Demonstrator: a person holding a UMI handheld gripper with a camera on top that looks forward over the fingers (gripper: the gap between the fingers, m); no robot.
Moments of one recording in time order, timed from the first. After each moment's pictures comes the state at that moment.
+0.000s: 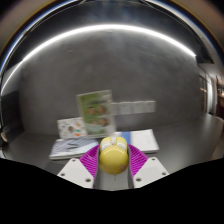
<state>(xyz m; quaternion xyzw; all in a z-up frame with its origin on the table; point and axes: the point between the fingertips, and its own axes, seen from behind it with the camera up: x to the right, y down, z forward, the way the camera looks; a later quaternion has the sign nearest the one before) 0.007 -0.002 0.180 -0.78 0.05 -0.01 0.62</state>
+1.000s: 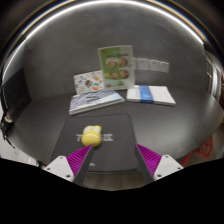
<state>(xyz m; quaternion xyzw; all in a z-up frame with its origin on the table) -0.132 -0.107 0.049 -0.89 0.03 0.01 0.45</state>
